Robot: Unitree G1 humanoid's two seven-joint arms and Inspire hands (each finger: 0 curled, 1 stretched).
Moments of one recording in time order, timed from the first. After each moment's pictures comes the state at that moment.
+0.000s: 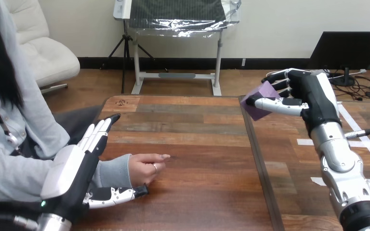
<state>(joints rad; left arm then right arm) -0.02 0.36 0.07 0.59 0.69 -0.80 0.32 -0.60 -0.32 -0.02 0.87 -0.09 -0.28 -0.03</state>
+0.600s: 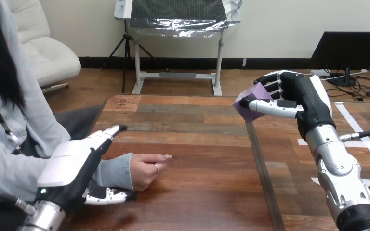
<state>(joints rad) -0.11 0.49 -0.05 0.64 0.80 -0.67 0.35 -0.59 -0.30 -0.03 0.87 -0.05 -0.31 0.03</state>
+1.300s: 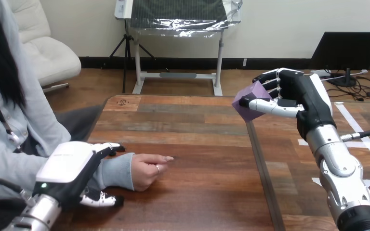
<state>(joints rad) -0.23 0.58 -0.20 0.78 0.87 -0.59 0.40 -0.58 -0.30 -0.05 0.88 -0.03 -0.36 0.08</state>
